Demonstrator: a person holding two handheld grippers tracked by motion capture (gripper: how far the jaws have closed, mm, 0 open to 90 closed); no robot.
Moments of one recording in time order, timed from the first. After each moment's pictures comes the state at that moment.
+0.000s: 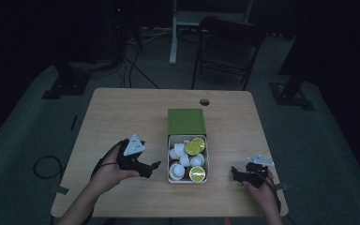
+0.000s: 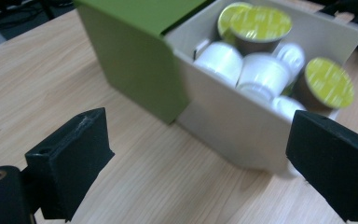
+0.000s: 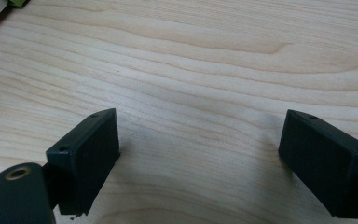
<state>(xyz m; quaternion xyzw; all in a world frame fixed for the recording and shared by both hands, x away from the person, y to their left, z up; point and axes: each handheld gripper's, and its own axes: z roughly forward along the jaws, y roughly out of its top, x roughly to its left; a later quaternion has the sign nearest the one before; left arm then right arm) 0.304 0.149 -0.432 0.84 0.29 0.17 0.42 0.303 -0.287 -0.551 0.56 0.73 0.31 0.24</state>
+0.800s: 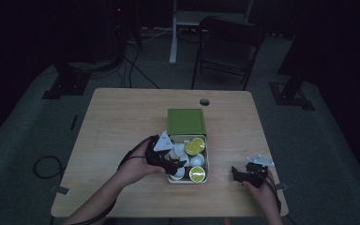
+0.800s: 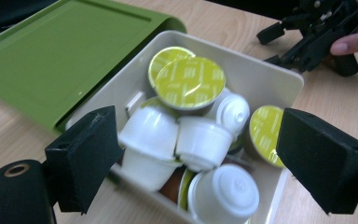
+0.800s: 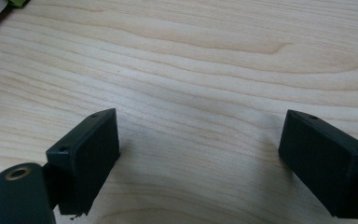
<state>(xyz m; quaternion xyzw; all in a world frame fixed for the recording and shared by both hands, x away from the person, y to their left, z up) 0.318 0.074 -0.424 0.87 0.23 0.14 0.42 0.303 -0.287 -0.551 0.56 0.73 0.31 0.24</state>
